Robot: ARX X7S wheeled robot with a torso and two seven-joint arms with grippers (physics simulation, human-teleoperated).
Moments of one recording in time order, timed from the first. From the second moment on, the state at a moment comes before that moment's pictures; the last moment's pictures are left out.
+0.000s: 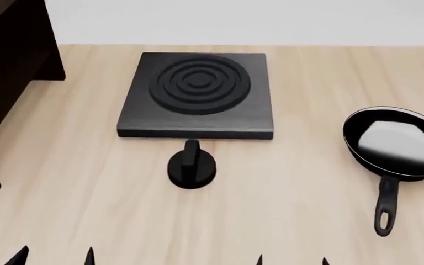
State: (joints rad) left arm -0.01 -0.11 0.11 0.03 -0.15 -0.02 -0.10; right arm -0.02 0.11 -0.11 -0.08 0.09 0.06 0.15
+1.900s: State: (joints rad) left arm -0.02 -0.16 0.19 0.00 -0.15 -0.01 -0.17; right arm 0.00 0.15 -0.17 -0.05 0.15 0.03 0.18
